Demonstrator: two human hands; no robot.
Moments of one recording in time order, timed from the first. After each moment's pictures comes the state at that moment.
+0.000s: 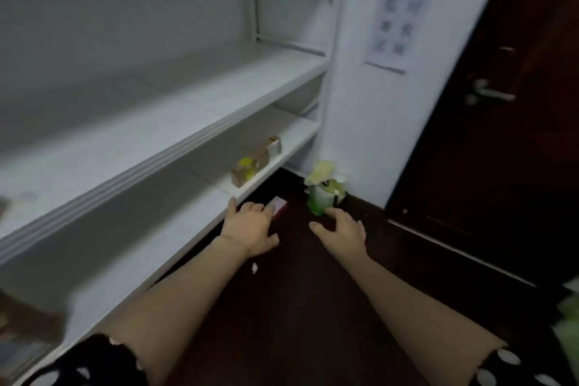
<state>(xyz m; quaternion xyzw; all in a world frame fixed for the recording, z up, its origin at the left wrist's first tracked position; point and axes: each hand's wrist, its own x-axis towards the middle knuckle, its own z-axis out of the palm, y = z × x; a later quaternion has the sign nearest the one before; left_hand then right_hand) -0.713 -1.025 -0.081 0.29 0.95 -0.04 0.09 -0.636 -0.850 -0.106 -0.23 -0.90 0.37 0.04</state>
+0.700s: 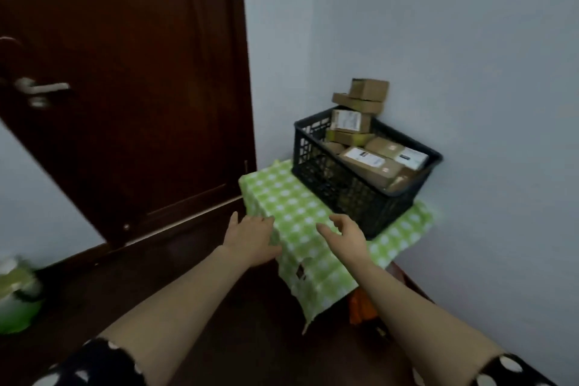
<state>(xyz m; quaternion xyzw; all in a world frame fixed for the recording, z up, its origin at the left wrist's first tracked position) -0.258 -0.478 -0.107 0.74 0.66 -0.07 0.11 -0.068 -0.469 -0.123 -0.69 -0.57 0.36 0.25</state>
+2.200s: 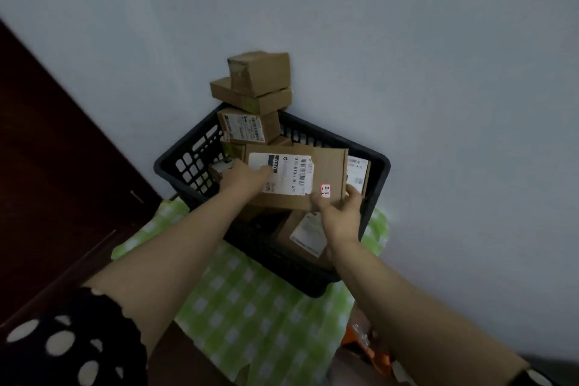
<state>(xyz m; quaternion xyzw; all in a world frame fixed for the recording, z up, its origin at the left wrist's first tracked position) -0.038 -0.014 -0.151 0.56 0.72 0.13 0.39 0.098 -0.124 -0.185 -0.72 -0.18 0.40 0.54</state>
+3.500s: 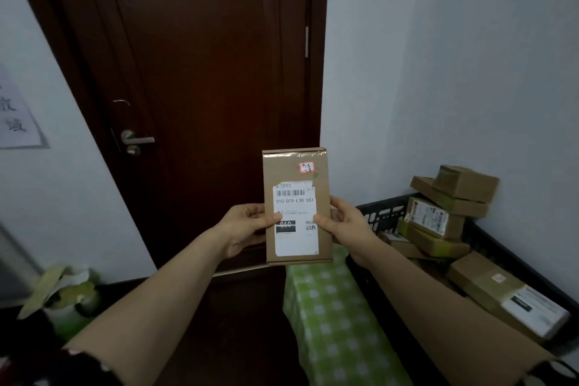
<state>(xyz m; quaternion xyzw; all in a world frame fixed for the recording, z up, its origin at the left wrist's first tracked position) -0.329 -0.276 -0.023 0.33 0.60 0.54 0.50 -0.138 -0.185 -0.039 -0.36 -0.62 0.62 0.31</state>
